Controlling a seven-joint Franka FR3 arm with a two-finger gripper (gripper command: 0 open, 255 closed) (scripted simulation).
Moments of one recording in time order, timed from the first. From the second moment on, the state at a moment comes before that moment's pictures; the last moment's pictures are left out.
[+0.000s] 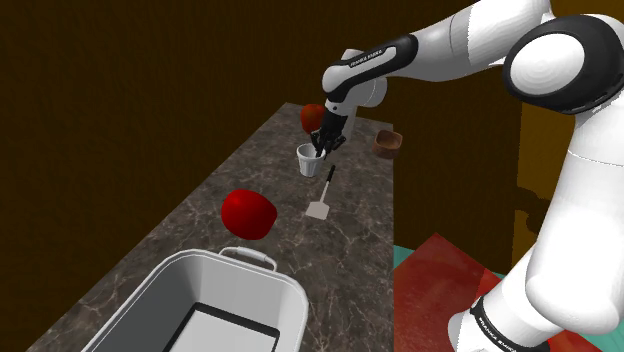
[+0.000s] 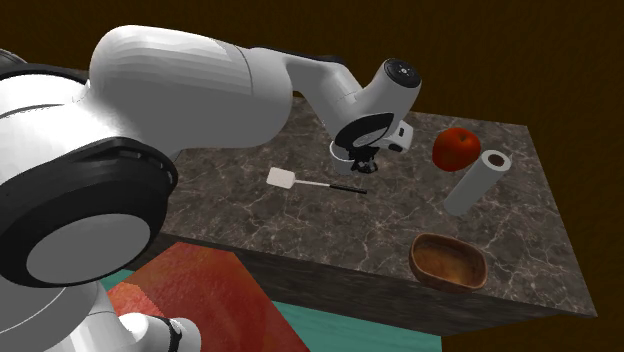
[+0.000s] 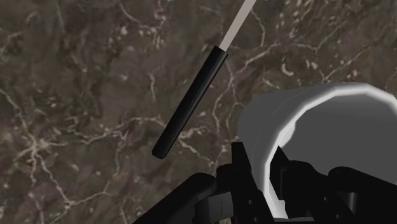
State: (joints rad) arm 0.01 0.32 -0.08 -1.86 0.29 2.20 0.07
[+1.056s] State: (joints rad) arm 0.01 0.25 -0.09 -1.78 0.26 2.05 0.12
